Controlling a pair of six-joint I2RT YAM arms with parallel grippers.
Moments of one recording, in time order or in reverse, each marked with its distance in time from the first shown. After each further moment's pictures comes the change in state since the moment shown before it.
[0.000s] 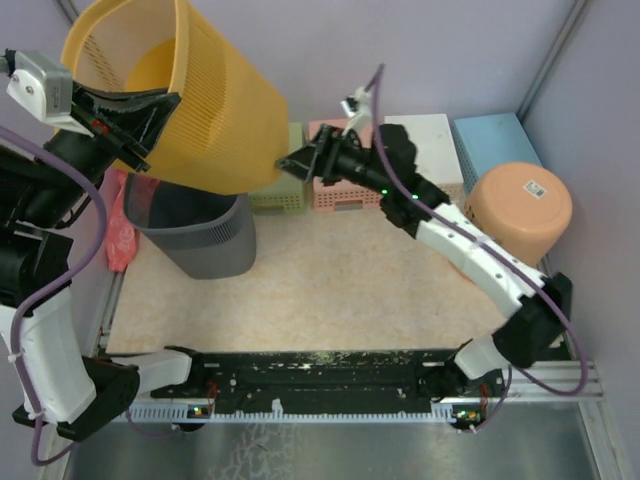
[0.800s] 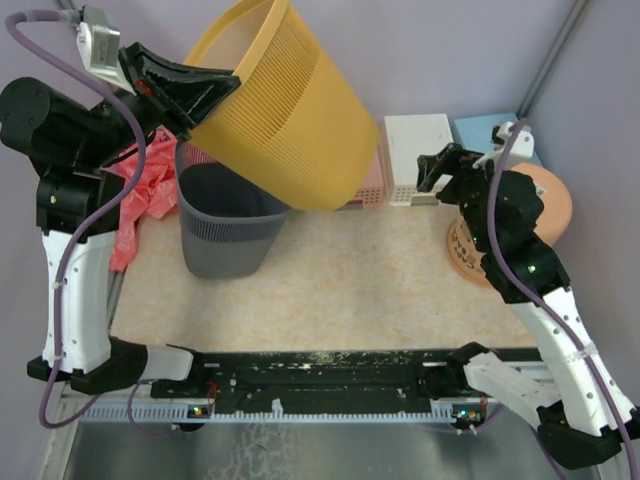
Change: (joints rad) left arm -0.002 0.152 -0.150 0.453 0.358 -0.341; right arm -0.268 -0.659 -0.201 -0.439 0.720 -0.429
